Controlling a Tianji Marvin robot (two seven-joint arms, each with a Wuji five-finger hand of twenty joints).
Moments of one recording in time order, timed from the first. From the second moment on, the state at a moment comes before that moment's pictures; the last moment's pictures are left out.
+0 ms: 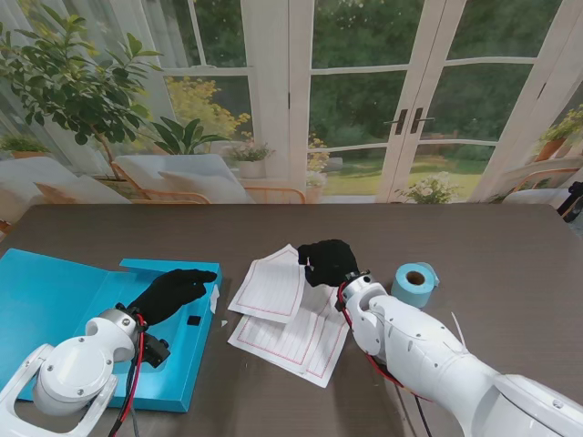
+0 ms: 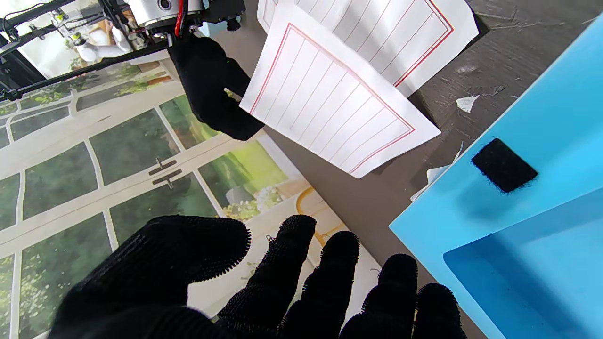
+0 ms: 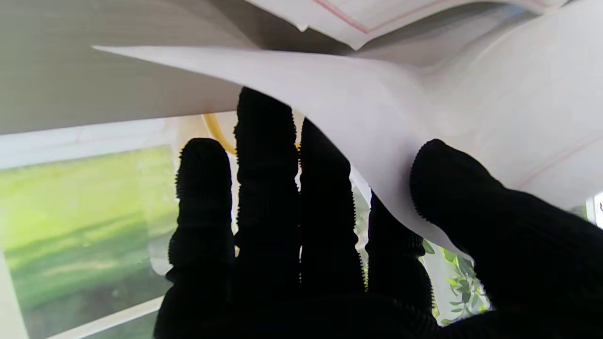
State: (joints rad) left arm 1.78 -1.09 -1.47 -1.87 0.20 0.14 -0.22; right arm -0.87 -1.37 0.46 -0.58 -0.62 -0.24 -0.71; left_hand 0.62 -0.22 0.50 1.10 0.65 0.33 0.11 0.16 0.56 0.35 0.07 0.28 0.26 0.36 0.08 0.36 -0.03 0.26 0.17 0.56; right_hand 0.37 -0.67 1.35 -0.37 0.84 -0.23 1.18 0.07 1.22 -0.02 0.63 0.43 1.23 0.06 0.63 0.47 0.64 0.15 1.19 0.37
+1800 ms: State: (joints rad) left arm 1.48 -1.16 -1.28 -1.61 -0.22 0.14 -0.12; right arm -1.11 -1.18 0.94 -1.25 -0.88 -0.34 -0.64; left_hand 0.56 -0.20 0.45 1.00 0.62 0.43 0.08 0.14 0.63 0.45 0.10 0.38 0.37 0.48 0.13 0.49 0.08 0.39 0.25 0.74; right_hand 0.37 -0.73 1.40 -0.39 0.90 -0.15 1.28 0.21 1.34 -0.01 0.73 0.68 1.29 0.05 1.13 0.69 0.66 0.14 1.28 0.46
